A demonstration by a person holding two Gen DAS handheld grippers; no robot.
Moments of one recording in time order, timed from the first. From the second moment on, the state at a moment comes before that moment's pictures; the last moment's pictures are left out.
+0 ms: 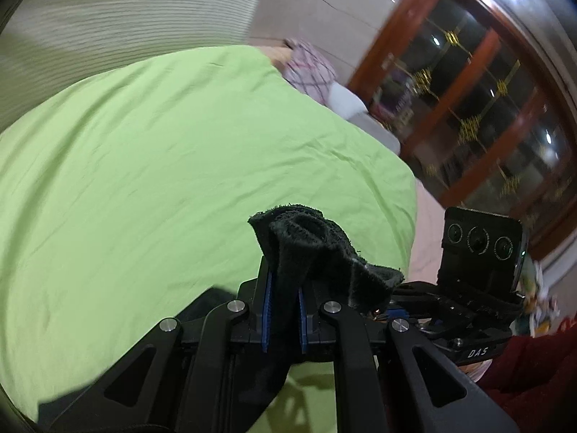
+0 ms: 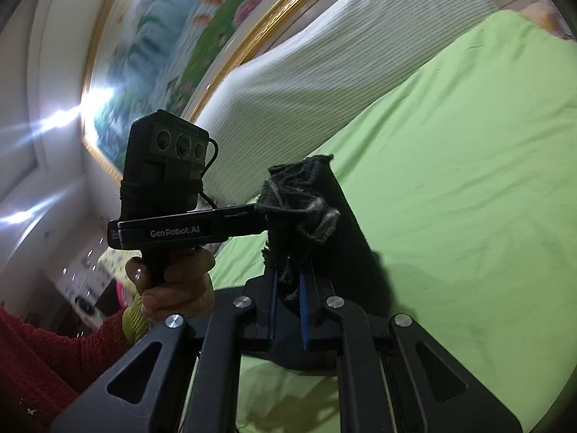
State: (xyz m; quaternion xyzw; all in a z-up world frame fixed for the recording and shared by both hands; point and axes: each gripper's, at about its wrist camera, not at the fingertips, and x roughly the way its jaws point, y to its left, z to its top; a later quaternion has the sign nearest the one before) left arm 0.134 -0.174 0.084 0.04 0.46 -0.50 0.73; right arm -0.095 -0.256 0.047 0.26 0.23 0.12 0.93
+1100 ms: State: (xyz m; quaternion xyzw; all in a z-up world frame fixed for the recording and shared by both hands) left arm 0.120 -0.024 -0.022 -0.12 0.54 -0.31 0.78; right arm -0.012 -0.172 -0.022 0.14 0.42 0.13 0.89
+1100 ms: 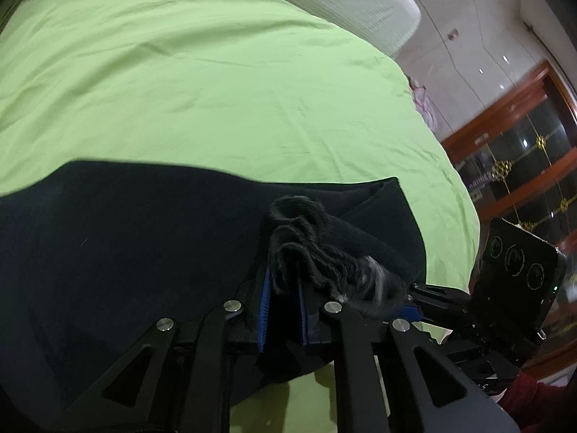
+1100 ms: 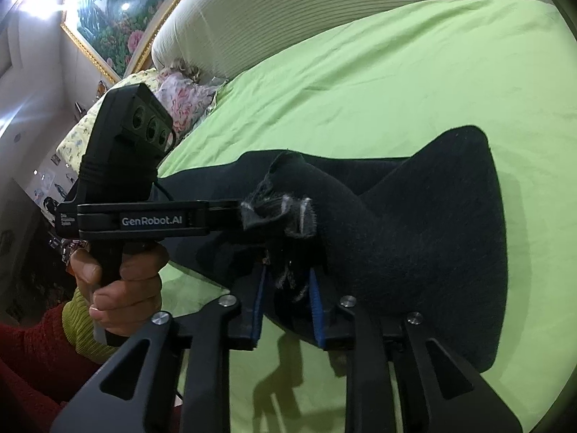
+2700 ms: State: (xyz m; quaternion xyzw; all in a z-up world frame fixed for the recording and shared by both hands) left arm -0.025 0.233 -0.013 -0.35 0.43 0.08 0.83; right arm 0.059 -0.053 0.003 0.07 0.44 0.26 0.86
